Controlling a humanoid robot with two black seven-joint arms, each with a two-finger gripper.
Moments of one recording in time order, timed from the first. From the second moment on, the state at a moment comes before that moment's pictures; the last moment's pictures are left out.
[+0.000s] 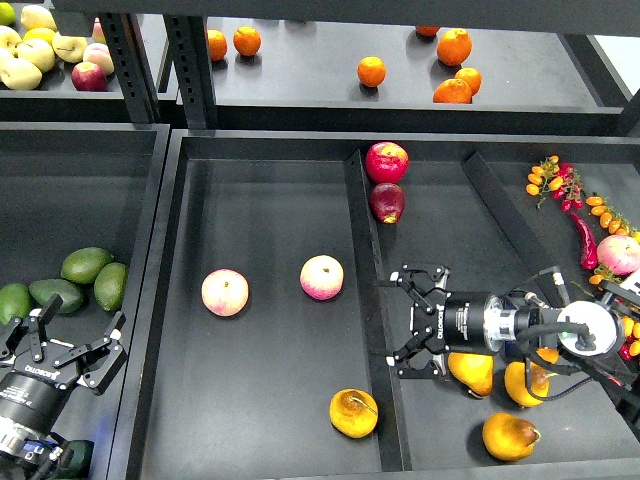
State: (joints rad) left arm 0.33 0.00 -1.65 -1.25 -0.30 -0.49 0.49; right arm 0.65 -0.55 0.20 1.28 0.28 0.17 -0.49
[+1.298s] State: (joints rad) left arm 0.33 0.00 -1.65 -1.26 -0.30 -0.49 0.49; right arm 0.63 -0.29 0.08 0.98 0.24 0.16 -0.49
